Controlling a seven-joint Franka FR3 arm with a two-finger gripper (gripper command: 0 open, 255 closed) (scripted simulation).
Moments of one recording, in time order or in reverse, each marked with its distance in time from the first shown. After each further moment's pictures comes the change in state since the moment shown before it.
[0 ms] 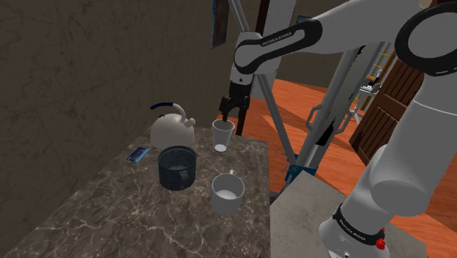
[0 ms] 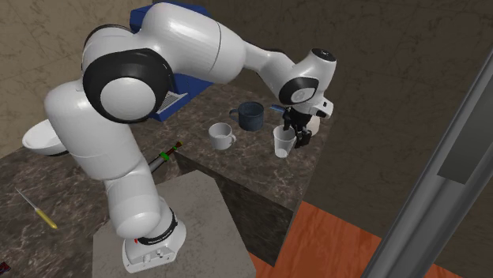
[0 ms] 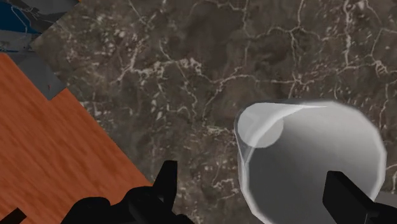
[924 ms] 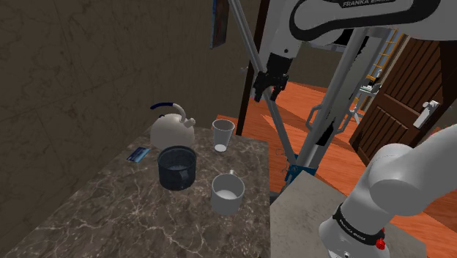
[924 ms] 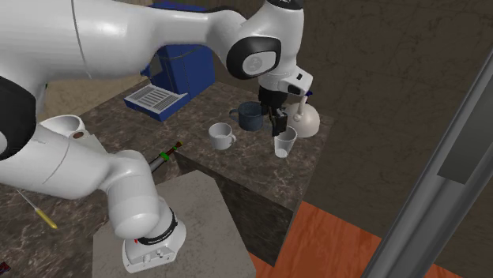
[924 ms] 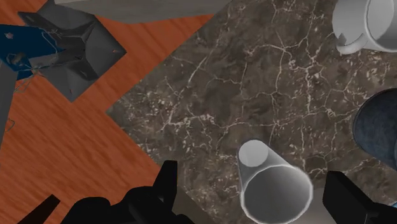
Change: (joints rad) arm -0.027 -0.525 -0.003 -0.226 -0.044 -0.195 0.059
